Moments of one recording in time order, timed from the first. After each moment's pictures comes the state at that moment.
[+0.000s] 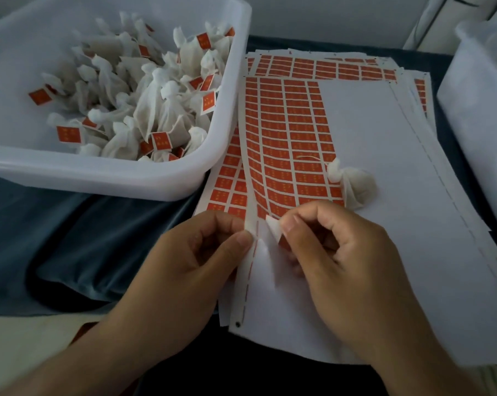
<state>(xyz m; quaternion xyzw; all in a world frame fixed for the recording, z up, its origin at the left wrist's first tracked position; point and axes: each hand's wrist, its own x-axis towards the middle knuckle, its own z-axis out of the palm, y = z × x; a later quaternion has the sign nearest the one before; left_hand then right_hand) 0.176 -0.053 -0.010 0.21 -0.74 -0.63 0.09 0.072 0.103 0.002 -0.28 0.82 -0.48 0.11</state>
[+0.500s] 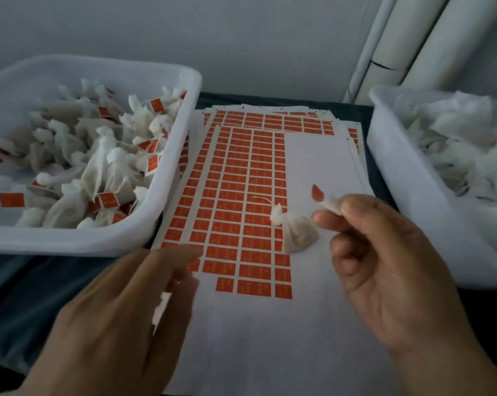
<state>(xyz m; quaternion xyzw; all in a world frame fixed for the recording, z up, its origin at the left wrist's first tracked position) 0.146 -0.058 -0.005 0.20 -0.87 -0.46 0.01 0.010 0.152 0.041 -0.12 0.55 -0.80 0.20</state>
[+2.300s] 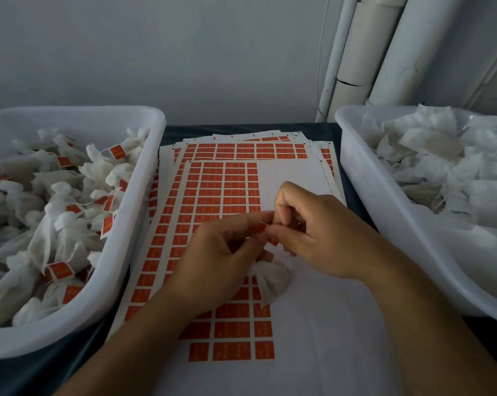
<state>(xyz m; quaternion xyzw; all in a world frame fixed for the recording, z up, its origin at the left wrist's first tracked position) -0.001 -0.032 0.003 -0.01 -0.82 -0.56 0.12 -0.100 0.134 0.035 -0.45 0.82 -0.35 0.07</state>
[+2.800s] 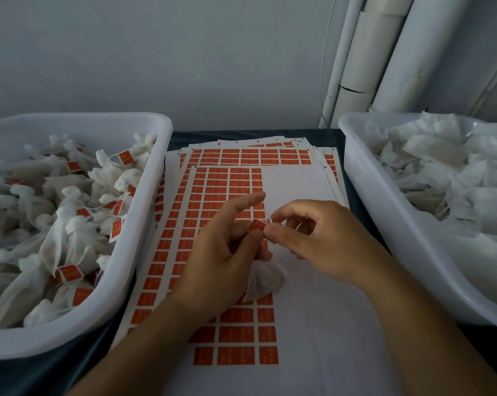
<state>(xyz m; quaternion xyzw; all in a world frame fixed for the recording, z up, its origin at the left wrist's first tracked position) 0.000 -0.031 0.000 0.02 -0.79 -0.58 0.17 -0.097 0.128 0.027 -0.33 0.85 -0.40 0.08</state>
